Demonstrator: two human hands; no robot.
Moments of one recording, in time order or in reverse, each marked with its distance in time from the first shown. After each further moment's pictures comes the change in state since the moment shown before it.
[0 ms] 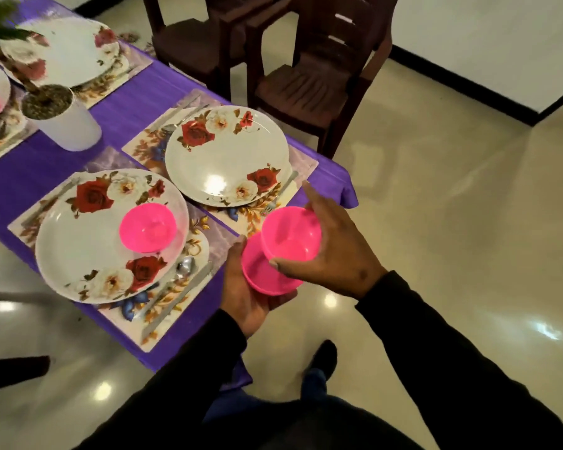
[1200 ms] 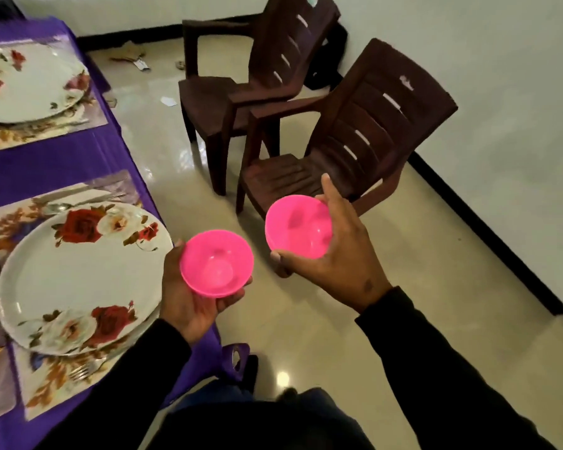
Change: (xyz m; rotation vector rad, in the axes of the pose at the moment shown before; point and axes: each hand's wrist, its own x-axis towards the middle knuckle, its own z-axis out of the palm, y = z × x) left_hand 0.247 0.127 0.307 -0.398 0.028 0.390; right_hand 0.369 0.185 -0.282 -0.034 -0.067 -0.323
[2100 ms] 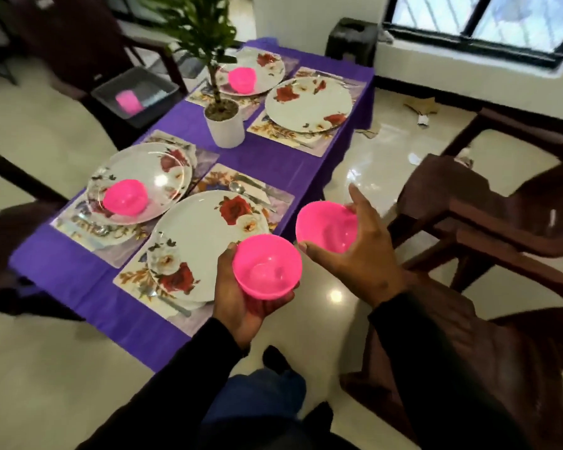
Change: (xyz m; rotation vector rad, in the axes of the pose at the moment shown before) left_hand 0.075 0.040 0.109 -0.577 0.605 0.672; right_hand 0.281 -0.029 0.077 0.231 -0.598 -0.623
